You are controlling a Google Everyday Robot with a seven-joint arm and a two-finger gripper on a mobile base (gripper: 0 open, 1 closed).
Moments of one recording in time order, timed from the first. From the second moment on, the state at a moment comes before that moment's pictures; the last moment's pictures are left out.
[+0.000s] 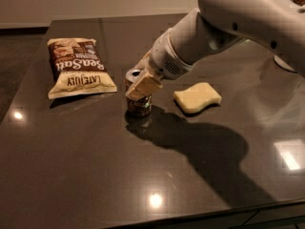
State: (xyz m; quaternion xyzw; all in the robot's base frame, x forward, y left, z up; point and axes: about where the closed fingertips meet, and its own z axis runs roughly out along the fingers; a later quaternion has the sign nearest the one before) arm 0.525 0.031 0.916 -0.62 0.69 0.18 0.32
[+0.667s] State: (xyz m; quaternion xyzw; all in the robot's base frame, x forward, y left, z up) arm 0.509 0.018 0.960 -0.66 0.68 0.14 0.30
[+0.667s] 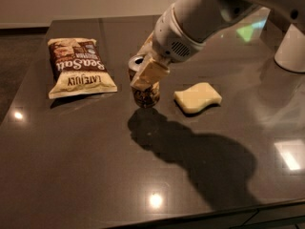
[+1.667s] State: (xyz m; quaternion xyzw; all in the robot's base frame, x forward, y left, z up) arm 0.486 0.020 0.945 -0.76 0.63 -0.01 0.14
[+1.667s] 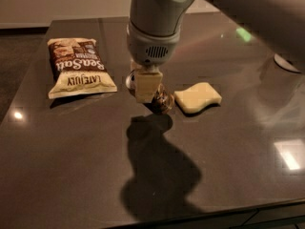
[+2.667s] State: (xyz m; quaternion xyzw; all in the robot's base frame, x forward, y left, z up) arm 0.480 0.034 0.910 -0.79 0.61 0.00 0.09
